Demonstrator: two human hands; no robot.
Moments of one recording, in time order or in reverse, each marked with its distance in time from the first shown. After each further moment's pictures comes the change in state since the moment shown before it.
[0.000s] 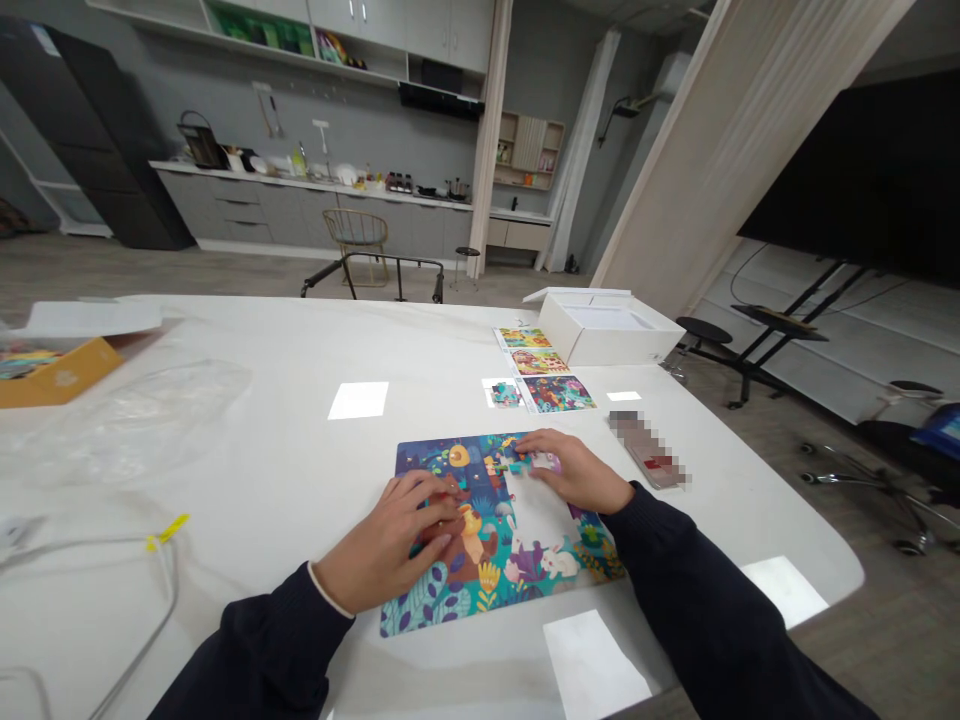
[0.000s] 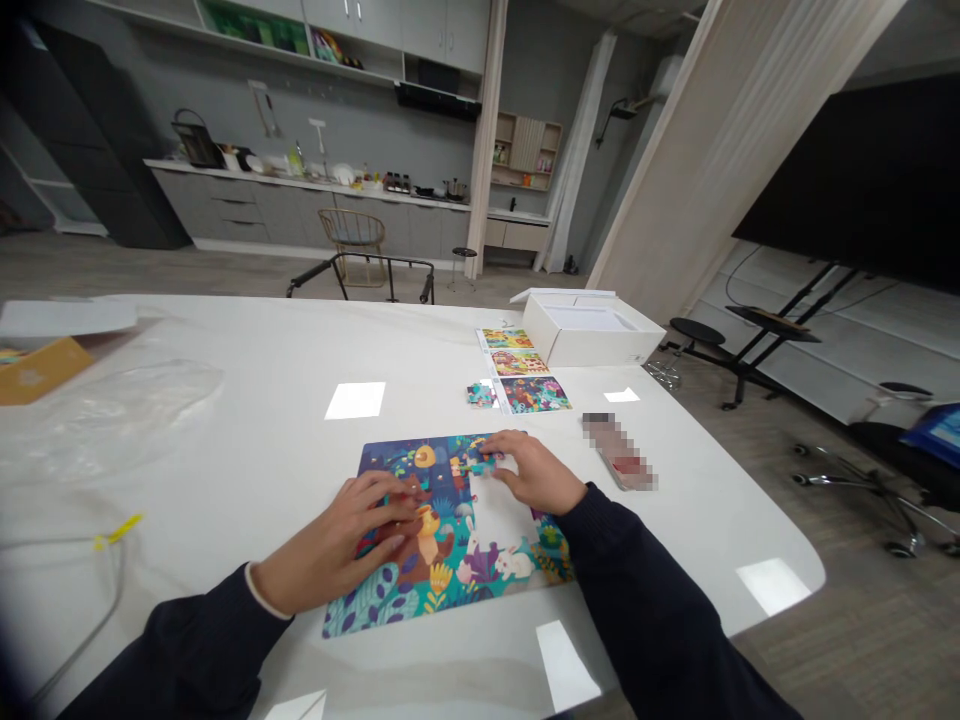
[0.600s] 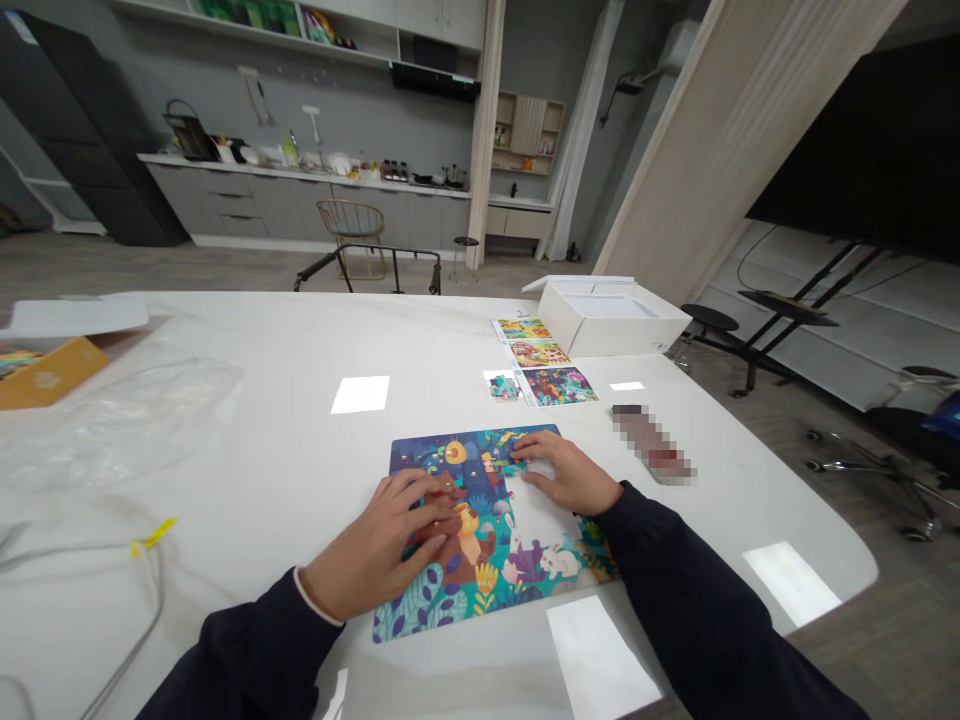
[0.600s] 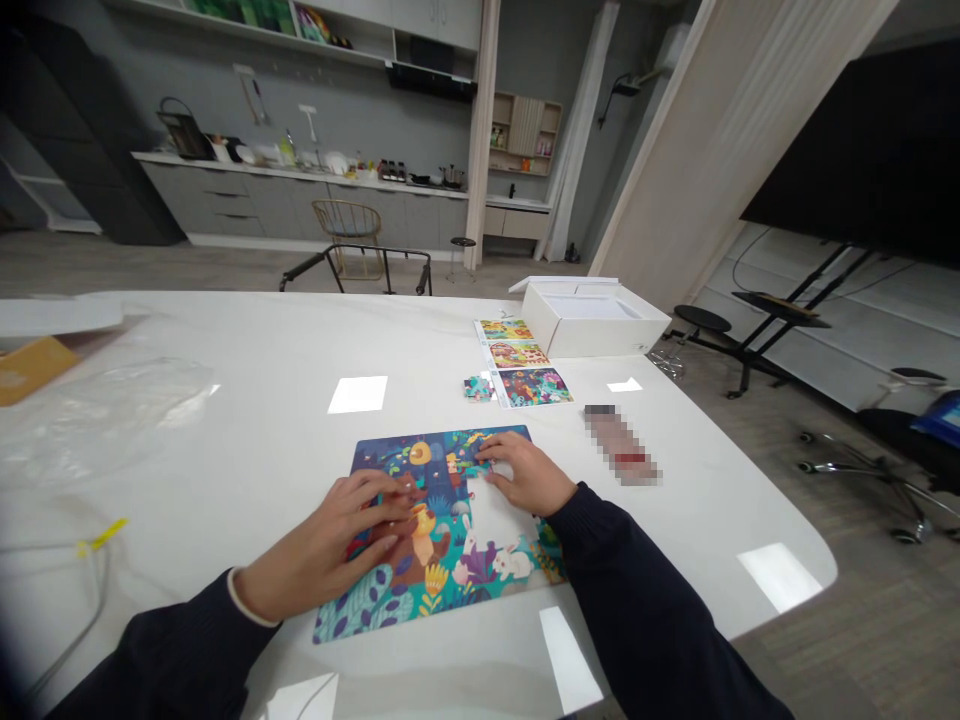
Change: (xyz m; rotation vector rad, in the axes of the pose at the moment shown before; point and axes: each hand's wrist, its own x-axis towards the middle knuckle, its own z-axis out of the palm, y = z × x) left_hand -0.001 -0.004 0.003 0.015 -0.015 -0.009; right_hand -0.006 0.020 0.023 -0.040 -0.032 0.010
